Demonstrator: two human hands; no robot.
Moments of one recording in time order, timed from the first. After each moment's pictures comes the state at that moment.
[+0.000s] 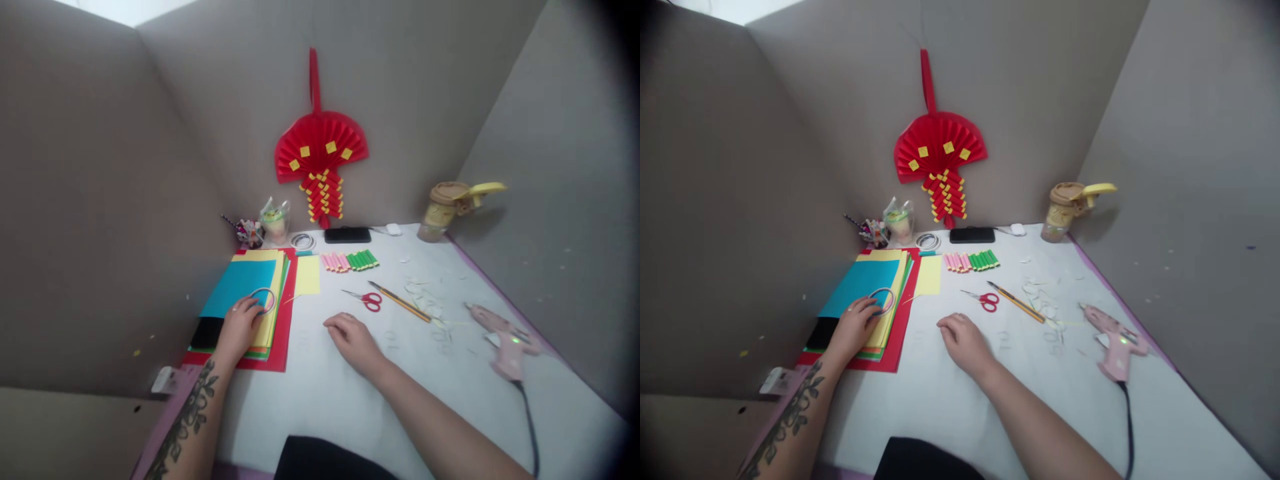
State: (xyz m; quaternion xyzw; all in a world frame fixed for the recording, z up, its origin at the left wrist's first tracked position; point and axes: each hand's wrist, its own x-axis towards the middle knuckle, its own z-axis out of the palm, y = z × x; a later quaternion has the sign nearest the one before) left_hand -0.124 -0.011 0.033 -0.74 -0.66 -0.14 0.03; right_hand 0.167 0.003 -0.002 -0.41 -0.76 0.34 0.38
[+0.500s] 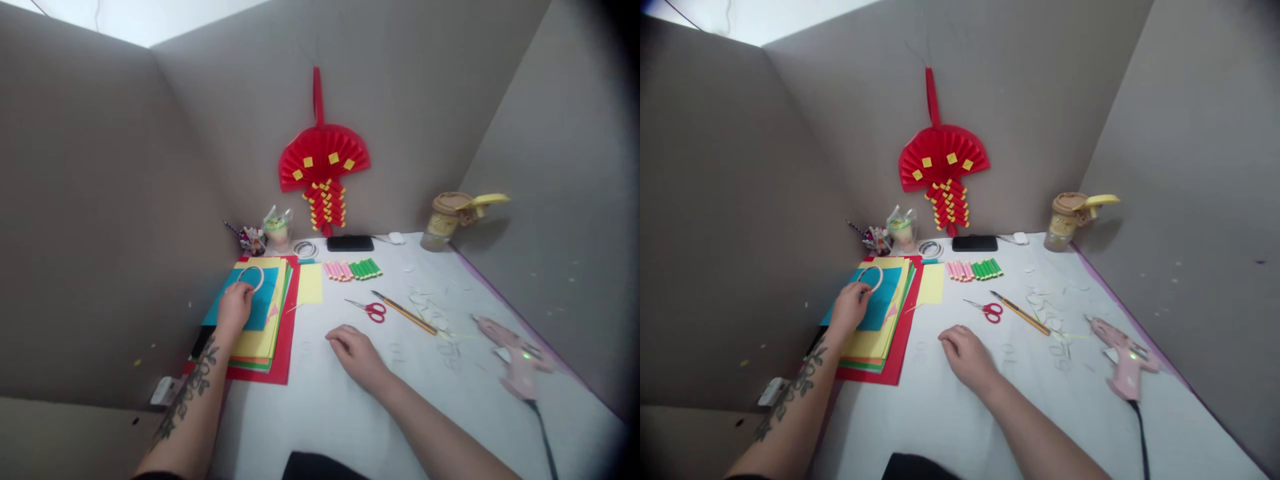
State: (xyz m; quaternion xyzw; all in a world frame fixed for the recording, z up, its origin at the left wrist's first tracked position) left_hand -0.143 0.041 0.057 -0.66 -0.72 -0.21 0.04; right_hand 0.167 0.002 -0.002 -0.40 -0.76 0.36 0.36
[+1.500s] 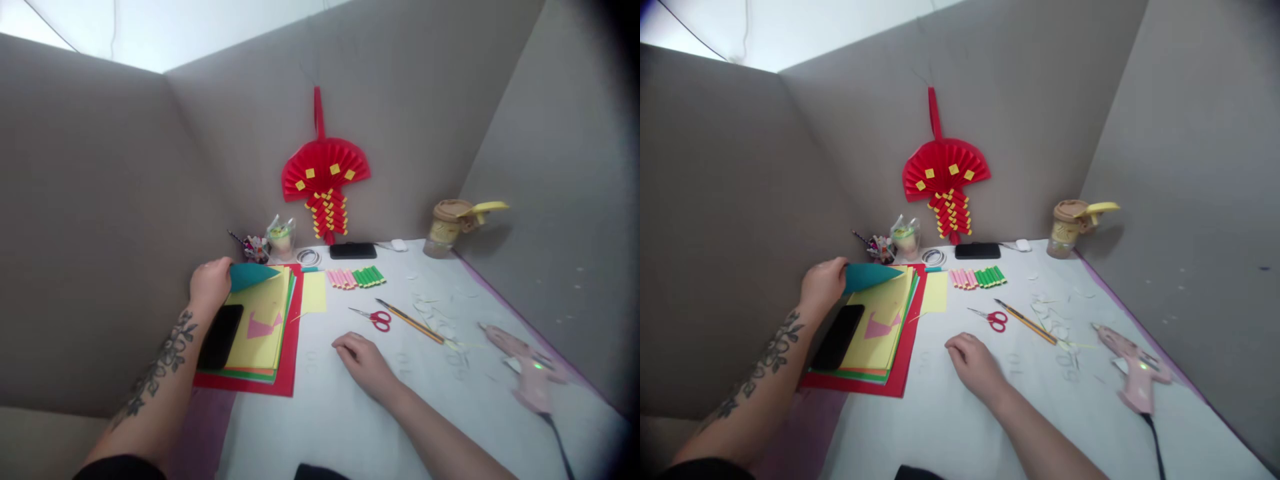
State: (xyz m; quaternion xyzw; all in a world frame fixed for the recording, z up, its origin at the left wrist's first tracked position) left_hand -0.162 0.061 0.158 -0.66 -0.71 -0.07 0.25; right_hand 0.169 0.005 0.001 -0.41 -0.75 0.38 0.35
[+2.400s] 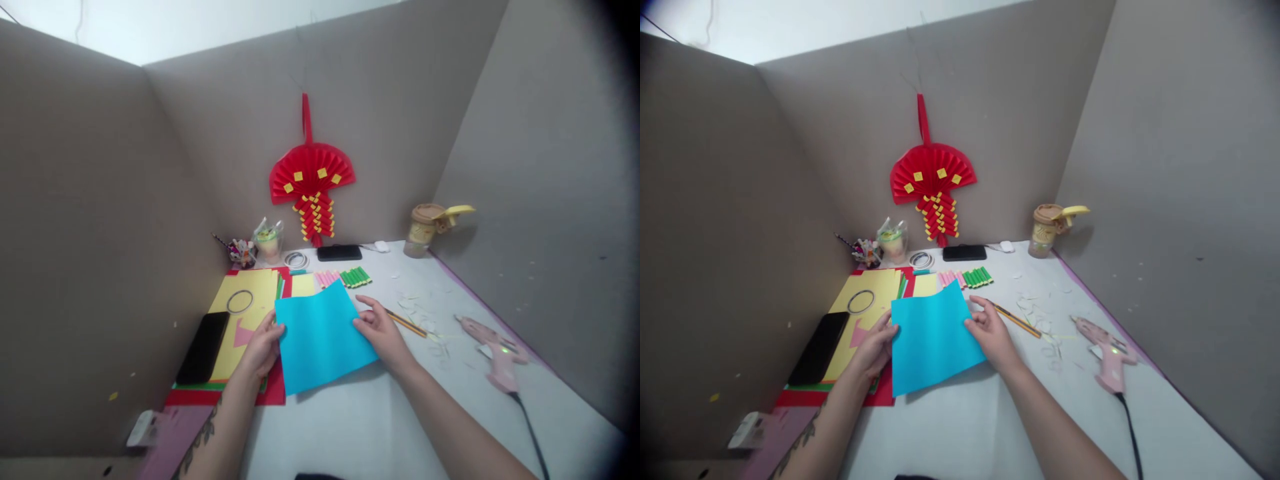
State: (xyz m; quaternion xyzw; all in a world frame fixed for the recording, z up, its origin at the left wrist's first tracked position) left_hand -0.057 0.010 0.034 -0.31 -0.43 -0.53 -0.67; right_hand 0.202 0.035 0.014 -0.41 -0.47 0.58 0.52
